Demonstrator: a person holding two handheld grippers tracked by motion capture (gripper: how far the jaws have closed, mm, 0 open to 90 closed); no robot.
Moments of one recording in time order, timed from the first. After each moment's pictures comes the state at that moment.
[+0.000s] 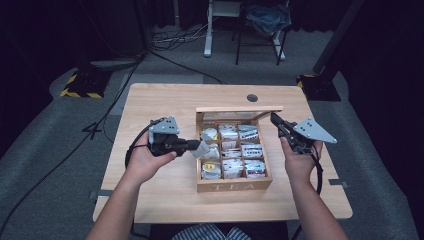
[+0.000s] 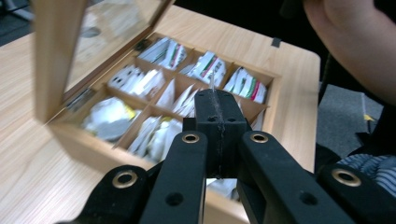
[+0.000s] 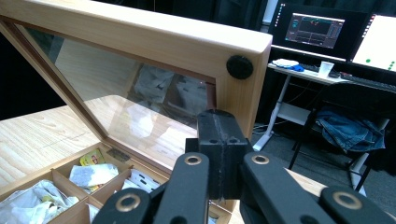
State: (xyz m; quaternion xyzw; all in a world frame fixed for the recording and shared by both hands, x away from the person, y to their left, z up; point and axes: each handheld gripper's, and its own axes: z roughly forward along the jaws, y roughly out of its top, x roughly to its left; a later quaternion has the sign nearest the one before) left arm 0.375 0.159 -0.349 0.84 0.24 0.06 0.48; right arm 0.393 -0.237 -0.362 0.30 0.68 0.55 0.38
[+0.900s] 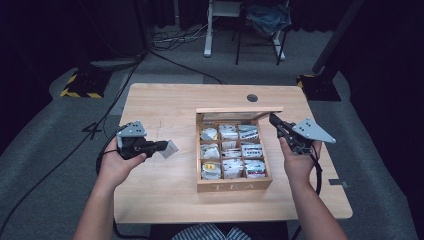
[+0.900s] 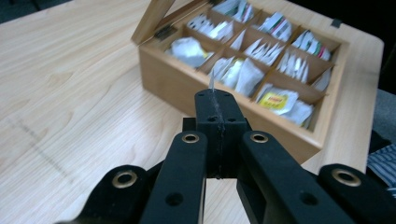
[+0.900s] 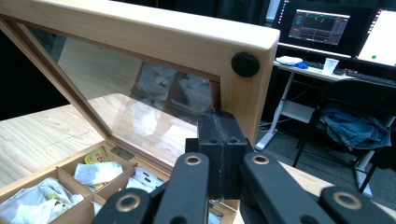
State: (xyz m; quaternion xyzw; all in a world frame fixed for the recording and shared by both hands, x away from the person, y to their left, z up) left arm 0.376 0.237 -0.386 0.83 0.31 0.09 0.46; right arm 0.393 -0.236 -0.364 0.30 0.68 0.55 0.37
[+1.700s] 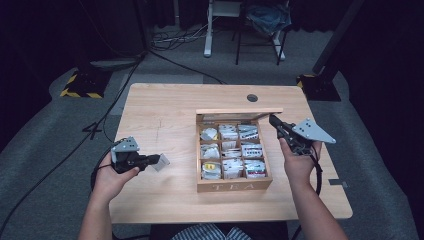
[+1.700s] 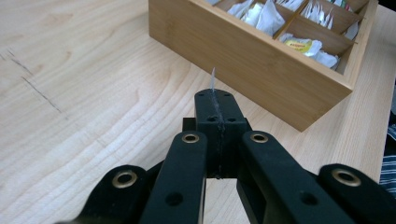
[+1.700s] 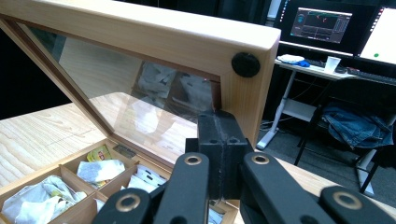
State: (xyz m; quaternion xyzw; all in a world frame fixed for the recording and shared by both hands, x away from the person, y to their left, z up) left arm 0.362 0.255 -0.434 0.83 0.34 0.07 0.44; right arm 0.392 -0.236 -0.364 0.30 0.69 0.55 0.37
